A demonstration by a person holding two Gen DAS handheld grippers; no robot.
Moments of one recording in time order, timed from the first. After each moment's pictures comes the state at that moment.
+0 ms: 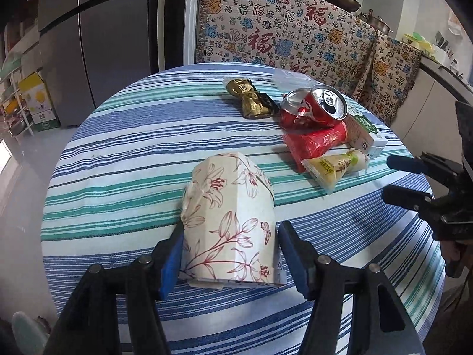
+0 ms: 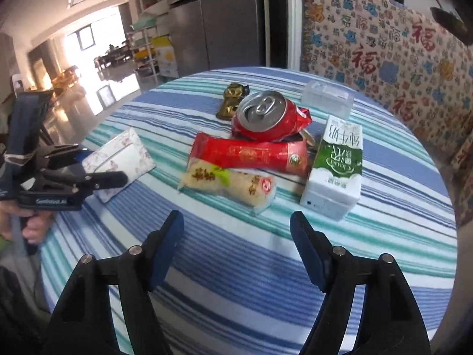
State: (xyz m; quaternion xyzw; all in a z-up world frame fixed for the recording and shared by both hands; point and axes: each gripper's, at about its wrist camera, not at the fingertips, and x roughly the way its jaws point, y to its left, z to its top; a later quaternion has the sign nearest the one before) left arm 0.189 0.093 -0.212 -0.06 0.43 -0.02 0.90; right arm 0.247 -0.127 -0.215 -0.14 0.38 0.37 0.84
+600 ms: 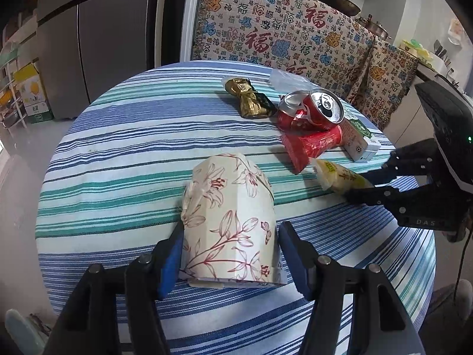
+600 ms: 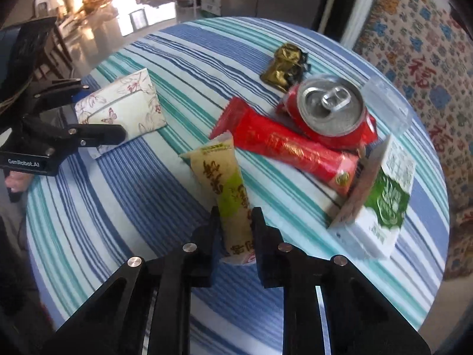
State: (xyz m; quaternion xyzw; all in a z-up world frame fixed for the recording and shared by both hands) left arm 0.190 0.106 -0.210 -0.09 0.43 -0.04 0.90; right arm 0.251 -0.081 -0.230 -0.29 0.46 0.40 0.74
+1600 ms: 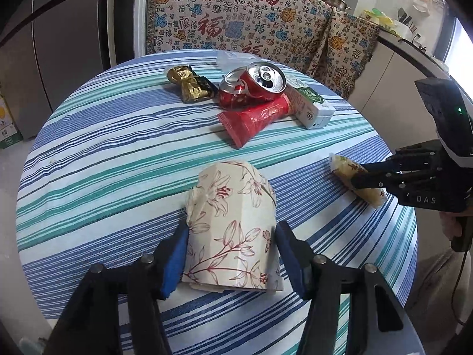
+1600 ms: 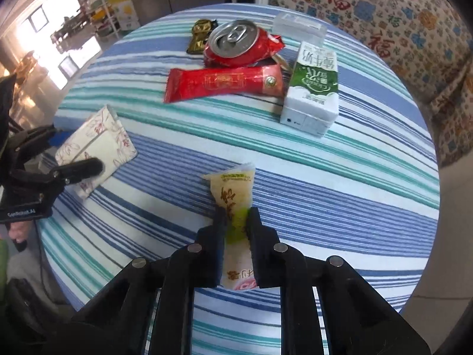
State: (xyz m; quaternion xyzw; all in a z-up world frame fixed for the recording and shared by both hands) left arm 0.181 0.071 -0.204 -0.05 0.46 -0.13 0.88; right arm 0.231 -0.155 -0.221 -0.15 0.52 0.27 0.80
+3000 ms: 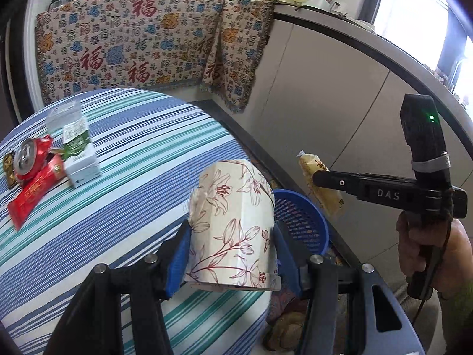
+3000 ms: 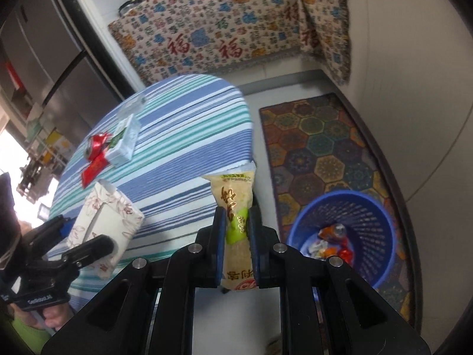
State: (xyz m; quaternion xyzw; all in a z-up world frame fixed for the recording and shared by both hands) left arm 0.180 -0.213 -0.152 0.00 0.42 -0.29 0.86; right arm 0.177 -0.462 -0.182 0.11 0.45 0.08 0.88
